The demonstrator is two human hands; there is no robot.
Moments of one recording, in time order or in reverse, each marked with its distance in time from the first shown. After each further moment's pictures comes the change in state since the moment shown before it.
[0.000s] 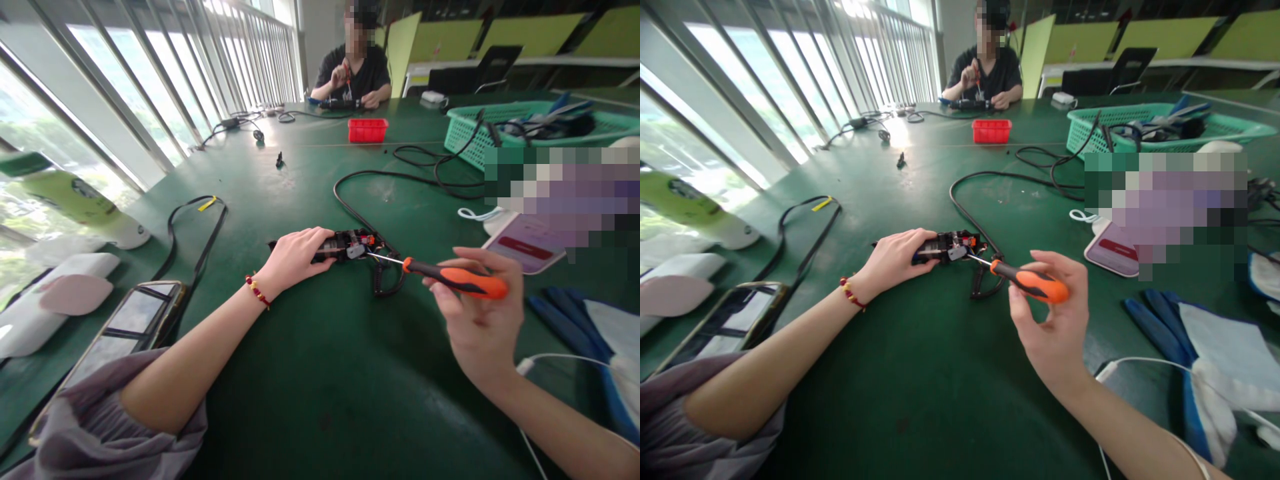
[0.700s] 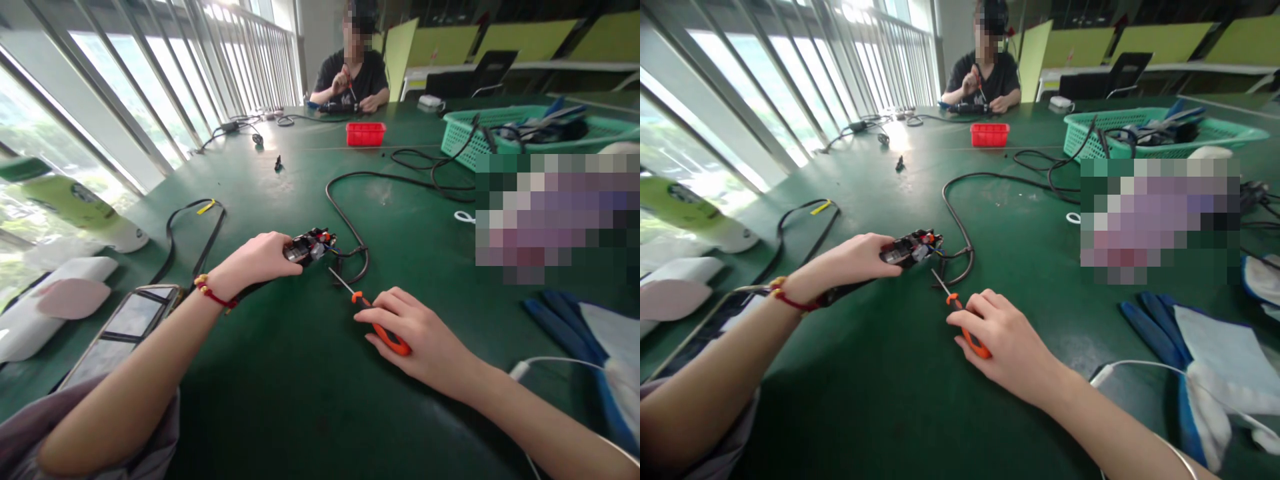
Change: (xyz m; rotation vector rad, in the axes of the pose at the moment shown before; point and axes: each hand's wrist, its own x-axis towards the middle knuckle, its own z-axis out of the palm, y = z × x) left_hand -0.002 -0.015 -0.051 -0.103 -0.460 -0.437; right_hand -0.001 -0.006 0.004 -0.390 -0.891 -0.351
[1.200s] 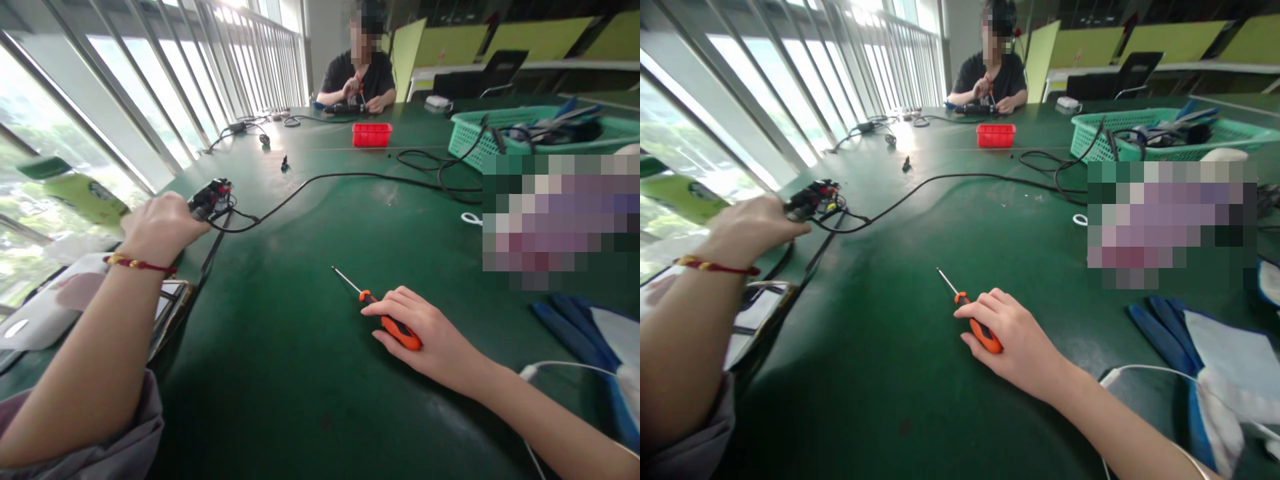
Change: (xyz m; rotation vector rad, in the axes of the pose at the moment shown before) left_hand -0.027 -0.078 -0.059 0.358 0.190 -0.638; right_hand 0.000 0.002 0.001 0.090 -0.023 0.062
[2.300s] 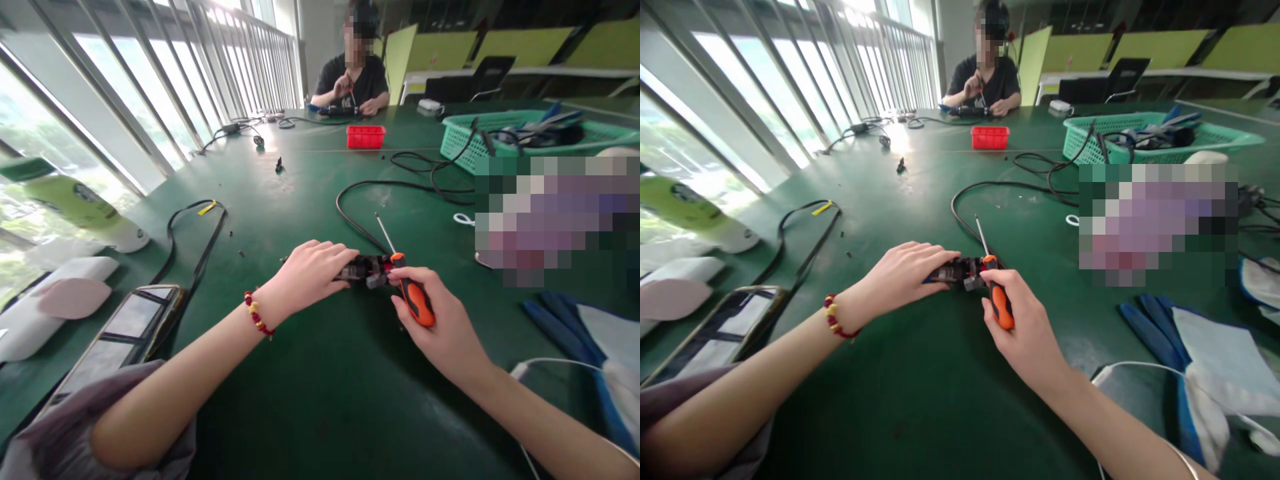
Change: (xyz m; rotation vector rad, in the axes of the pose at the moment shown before) left_hand -0.082 0.131 0.028 -0.330 0.236 1.134; right_hand -0.002 0.004 -0.001 0.024 0.440 0.230
